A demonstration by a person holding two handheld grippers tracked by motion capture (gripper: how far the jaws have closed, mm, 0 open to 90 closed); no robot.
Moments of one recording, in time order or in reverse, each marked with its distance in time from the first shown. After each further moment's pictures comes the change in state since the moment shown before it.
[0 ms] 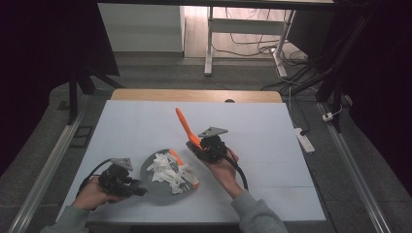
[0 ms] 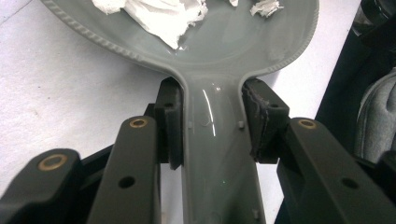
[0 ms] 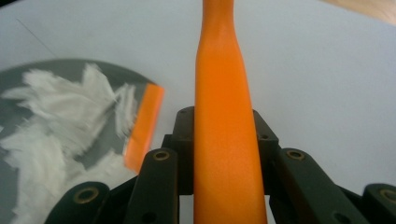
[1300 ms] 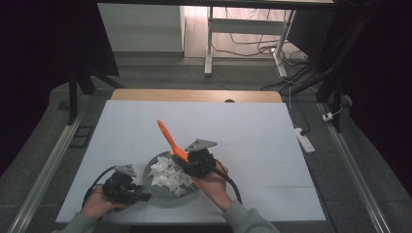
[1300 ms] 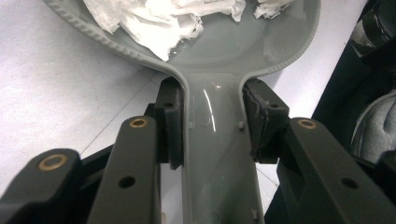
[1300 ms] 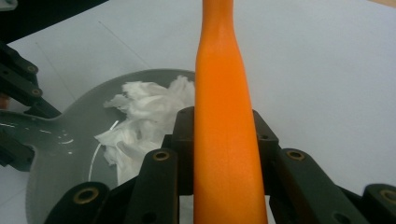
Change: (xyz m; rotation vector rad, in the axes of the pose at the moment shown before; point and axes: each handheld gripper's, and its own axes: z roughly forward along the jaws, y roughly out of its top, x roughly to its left) left arm -0.018 -0.008 0.014 -0.051 0.019 -0.068; right arm 0.055 -0.002 -0.015 -0.026 0.119 -0.034
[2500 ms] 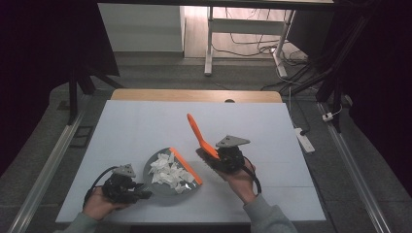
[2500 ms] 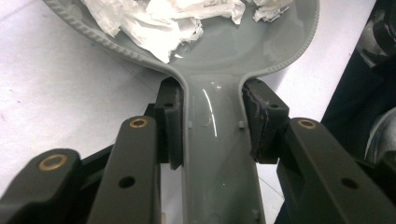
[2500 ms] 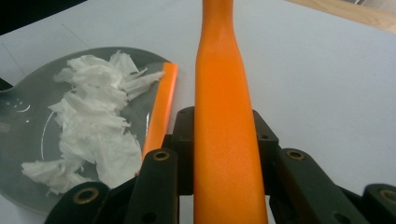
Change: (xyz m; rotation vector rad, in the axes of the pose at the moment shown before) left arm -0.006 -0.001 -0.003 -0.073 0.057 0.026; right arm -0.056 -0.023 -0.050 -0.047 -0.062 0.027
